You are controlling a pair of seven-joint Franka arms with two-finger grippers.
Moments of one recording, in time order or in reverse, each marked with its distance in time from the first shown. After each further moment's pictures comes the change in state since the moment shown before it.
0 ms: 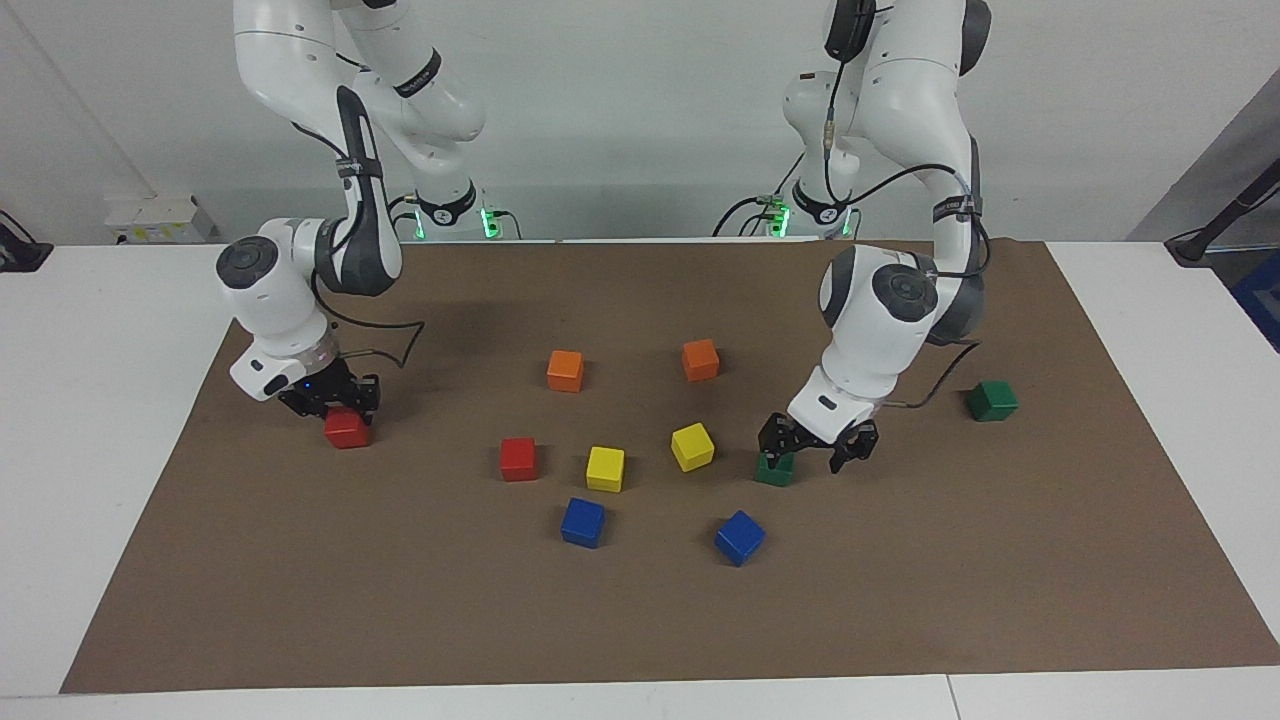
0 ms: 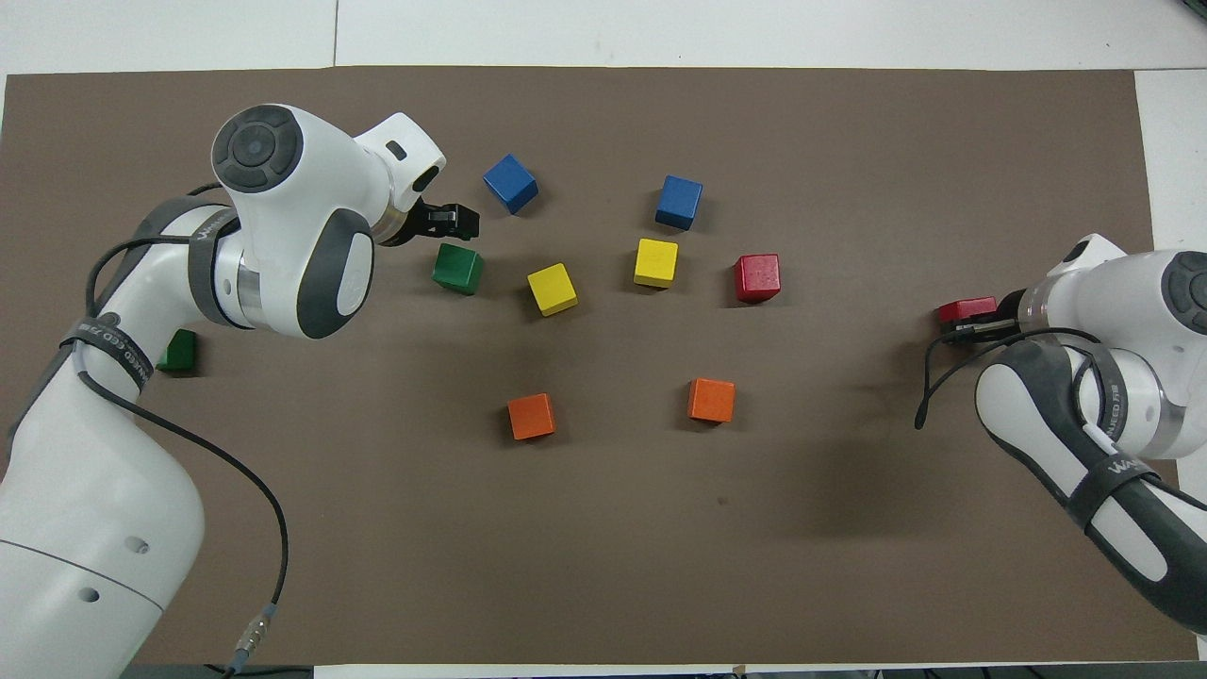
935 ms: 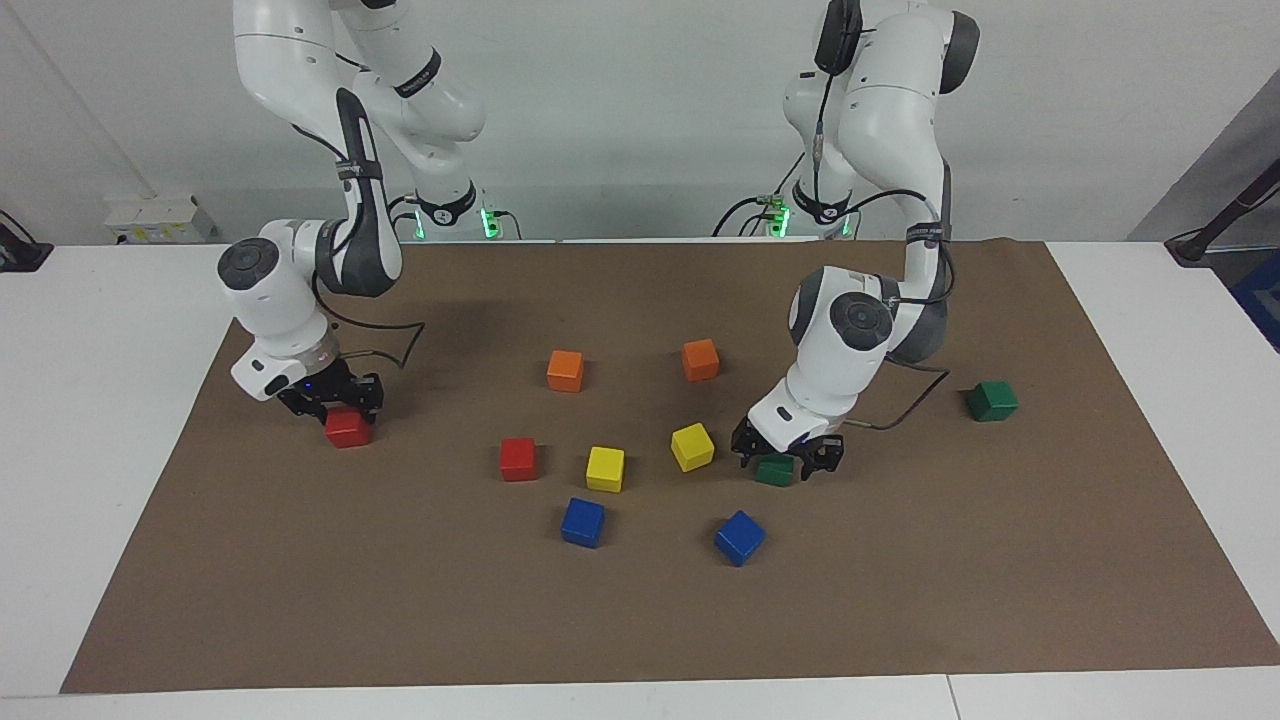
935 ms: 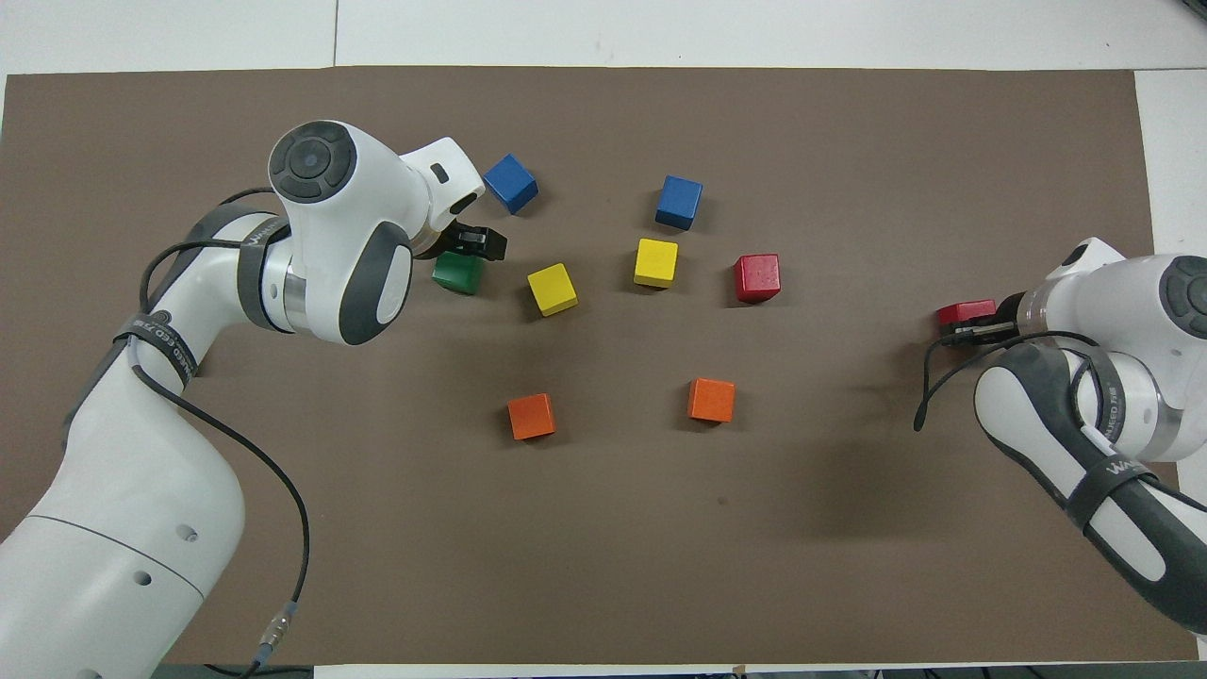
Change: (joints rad) left arm -0.047 0.037 0.000 -0.022 0.006 0.002 0.090; right arm -0.002 0.002 0.000 -0.006 0.000 0.009 0.000
